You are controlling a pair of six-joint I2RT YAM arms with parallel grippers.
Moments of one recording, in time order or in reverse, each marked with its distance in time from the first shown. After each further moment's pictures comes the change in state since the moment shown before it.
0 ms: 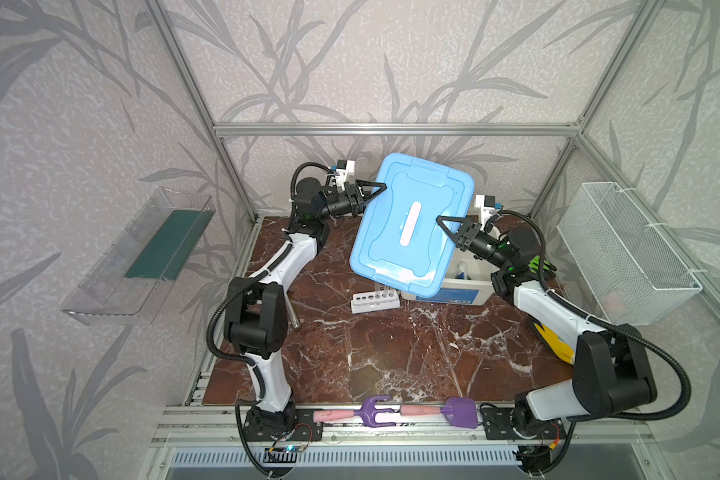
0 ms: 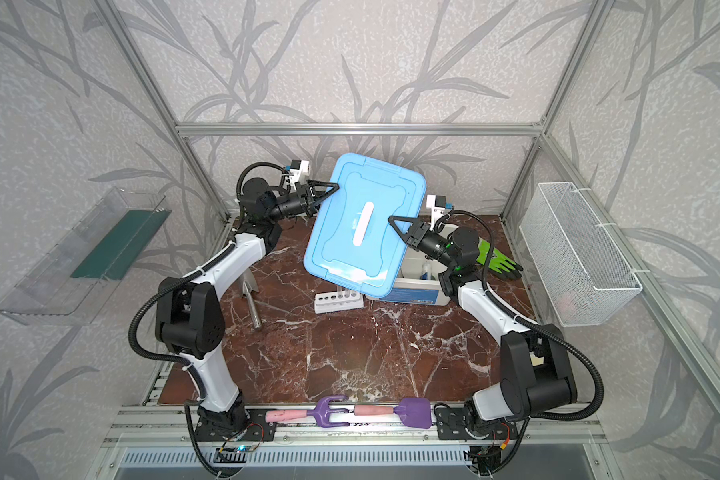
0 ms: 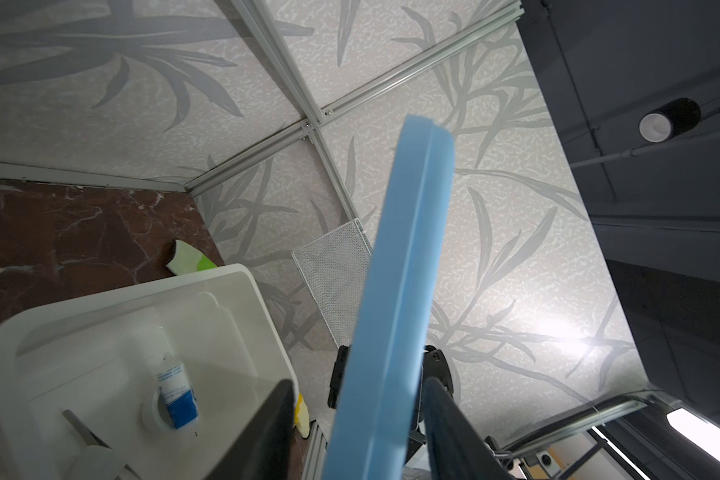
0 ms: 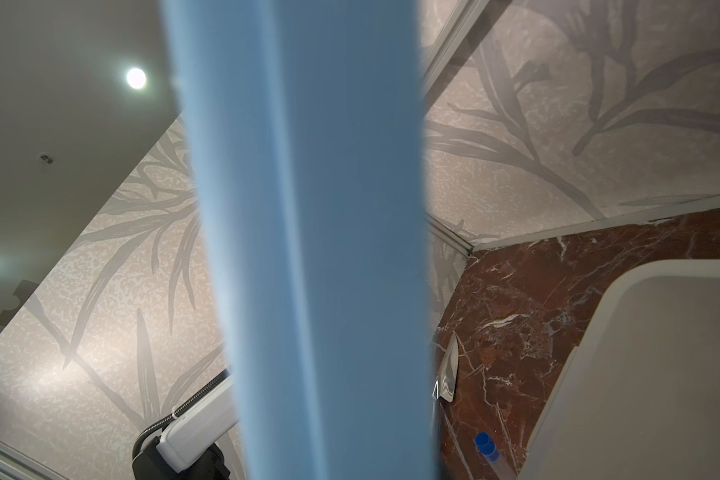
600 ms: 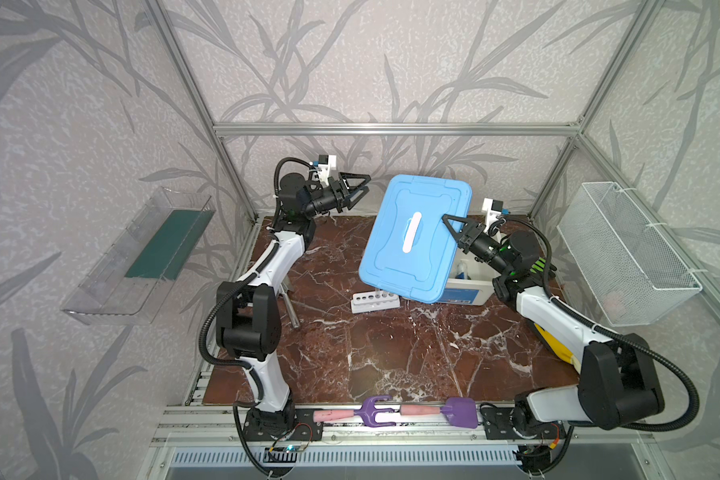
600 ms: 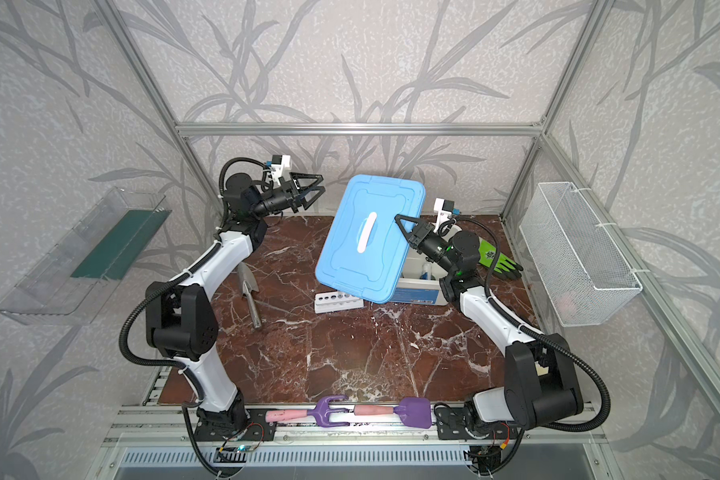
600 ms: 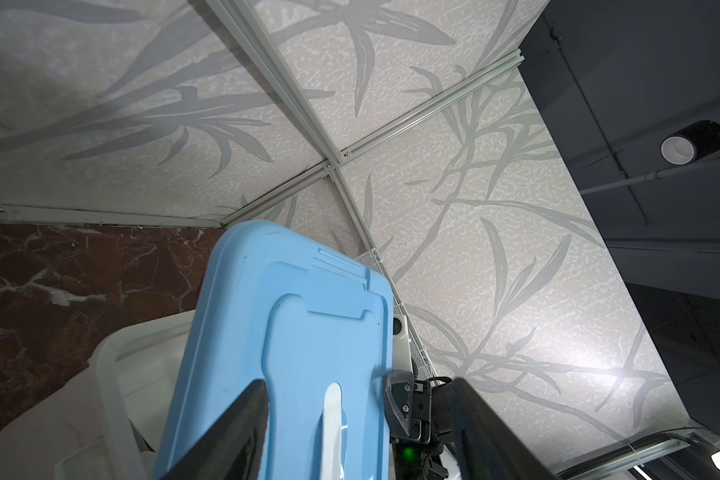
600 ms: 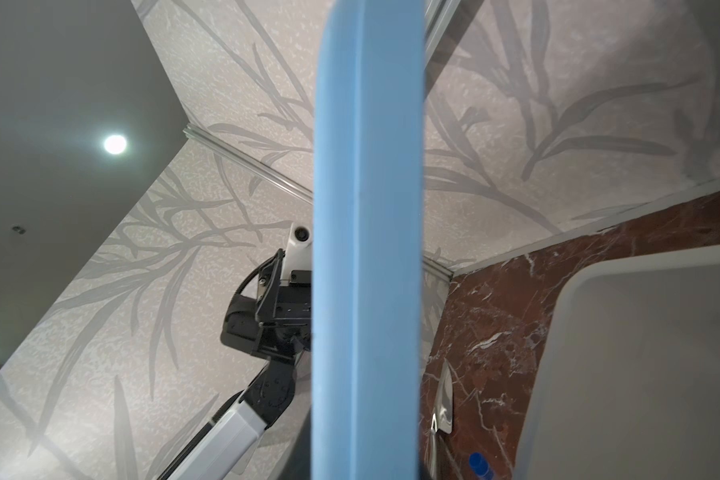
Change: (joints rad) left arm 0.112 -0.056 -0.003 -0.085 -0.024 0.077; right arm 0.009 -0.053 -0.050 -0.058 0.182 0.034
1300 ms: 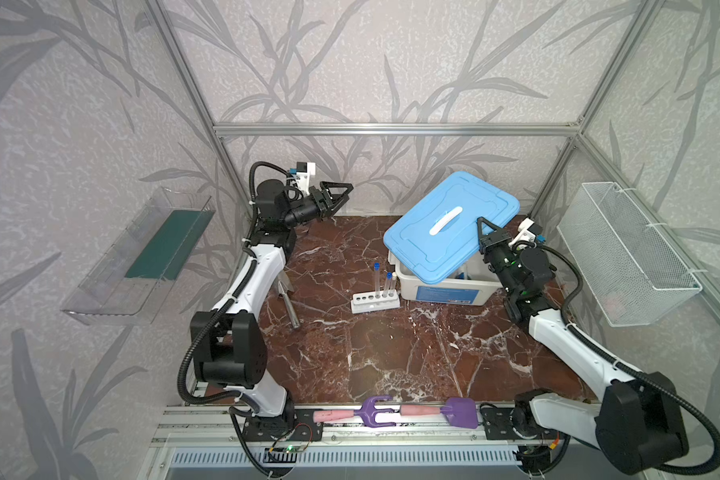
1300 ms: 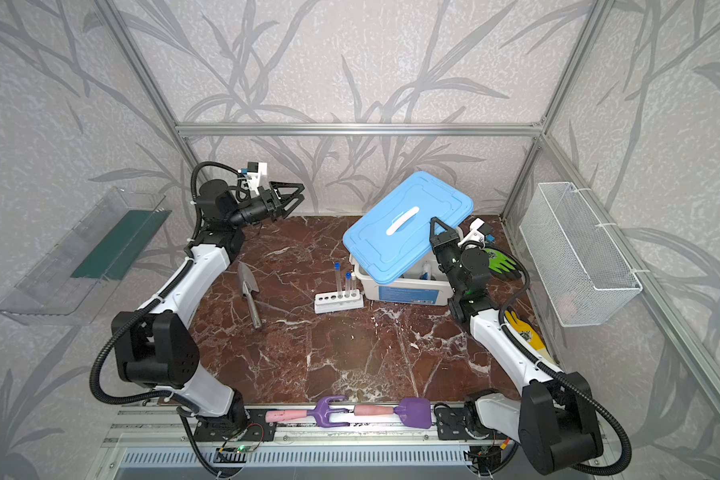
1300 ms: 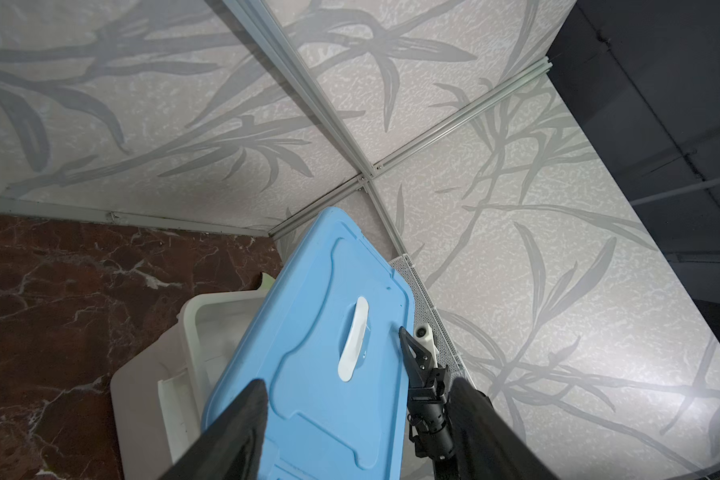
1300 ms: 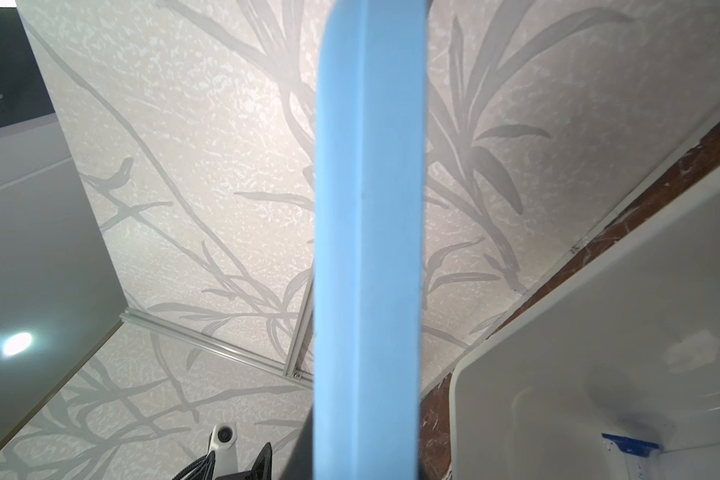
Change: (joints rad) left arm 0.050 -0.190 -0.154 -0.222 -0.023 0.198; right arm 0.003 -0.216 -0.167 -0.103 0.566 0.052
